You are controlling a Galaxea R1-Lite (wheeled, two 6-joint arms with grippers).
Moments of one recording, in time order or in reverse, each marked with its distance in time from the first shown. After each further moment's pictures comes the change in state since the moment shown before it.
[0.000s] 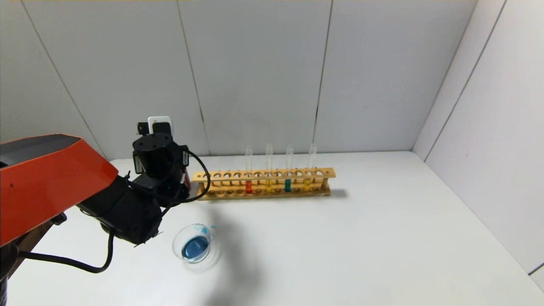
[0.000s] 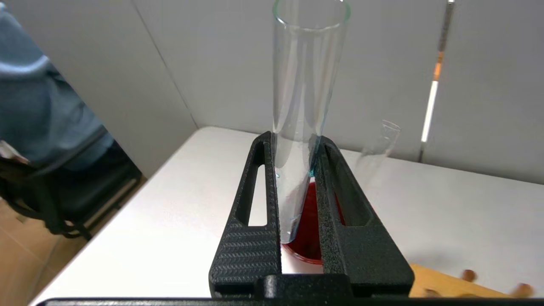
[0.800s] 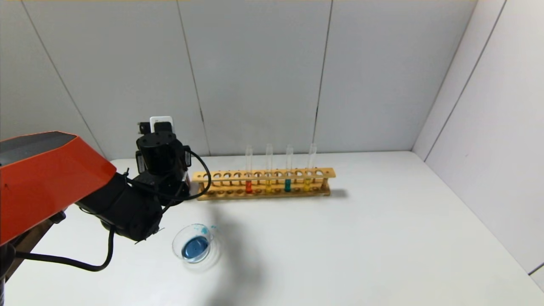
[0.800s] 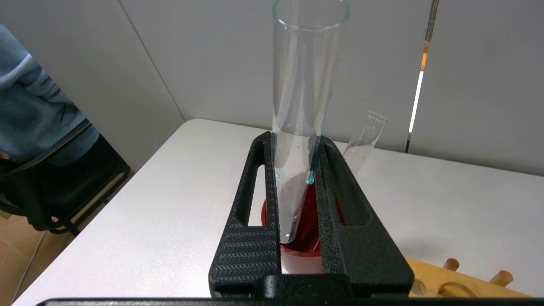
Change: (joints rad) left arm -0.003 -0.011 -0.007 0.062 -0.021 -0.040; right arm -0.002 0.000 0.000 0.000 0.000 0.000
